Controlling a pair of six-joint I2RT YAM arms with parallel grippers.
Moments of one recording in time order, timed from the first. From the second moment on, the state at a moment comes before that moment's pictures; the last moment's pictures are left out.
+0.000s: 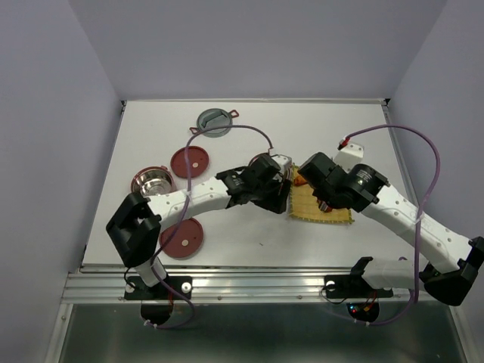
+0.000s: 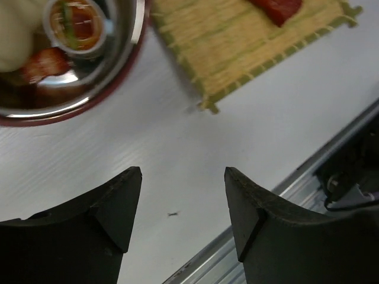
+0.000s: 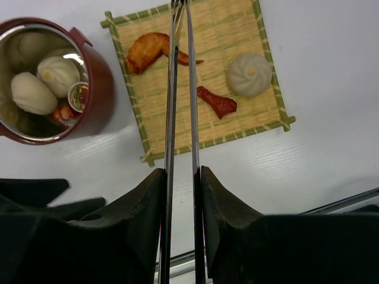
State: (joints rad) left arm -0.91 1.61 1.20 -0.43 0.04 -0.47; right arm 0.83 1.19 1.28 -1.27 0.71 1.11
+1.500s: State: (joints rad) left arm -1.00 2.13 1.56 -0.27 0.05 -0.70; right arm 0.82 1.13 1.35 -1.33 0.81 1.11
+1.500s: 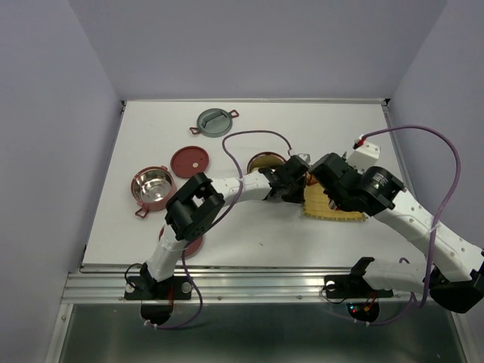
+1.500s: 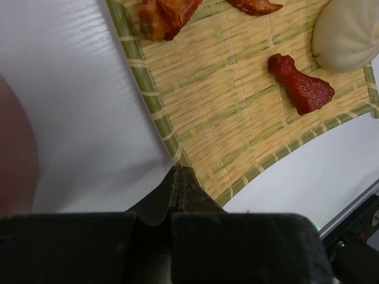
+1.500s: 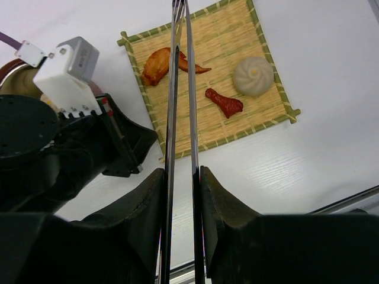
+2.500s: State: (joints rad) left arm -0.77 1.52 1.32 -0.43 -0.05 -0.54; right arm 0.82 1.19 1.24 -1.31 0.76 1.22
